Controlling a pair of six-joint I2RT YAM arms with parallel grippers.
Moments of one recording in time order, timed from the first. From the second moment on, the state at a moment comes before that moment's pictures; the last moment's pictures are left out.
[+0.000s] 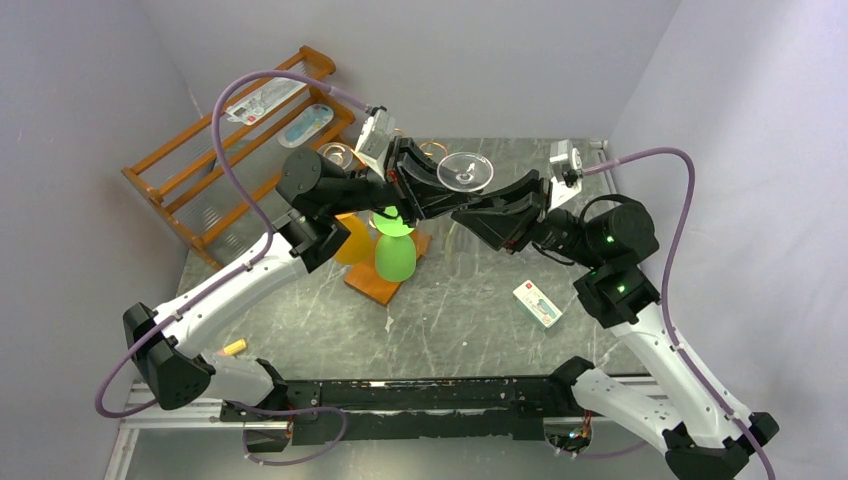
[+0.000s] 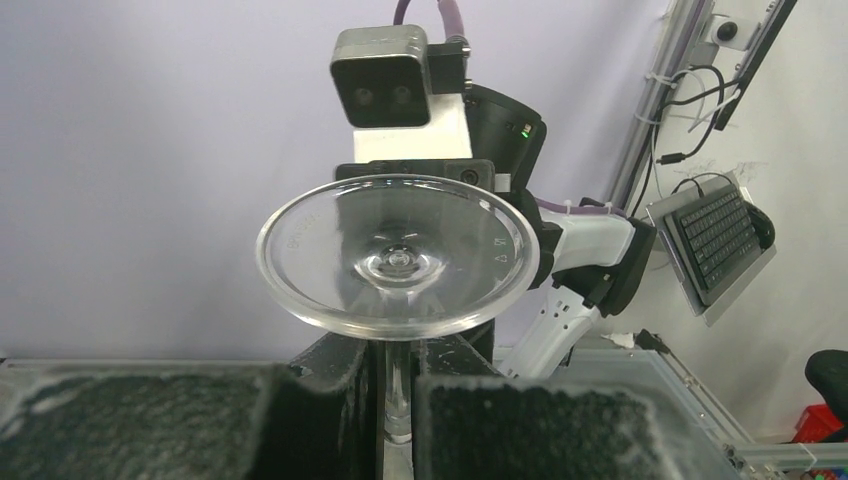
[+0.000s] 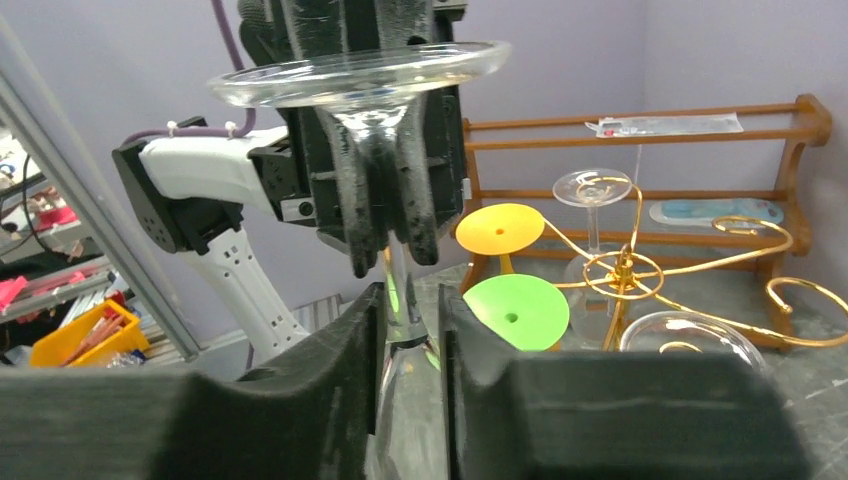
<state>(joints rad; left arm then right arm) -0.84 1.36 1.38 0.53 0.76 -0.52 0.57 0.85 1.05 0.18 -0.61 0.42</state>
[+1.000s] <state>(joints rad) -0.84 1.14 1.31 0.26 0.47 -0.29 0.57 0.71 0.98 0.11 -0.23 0.33</state>
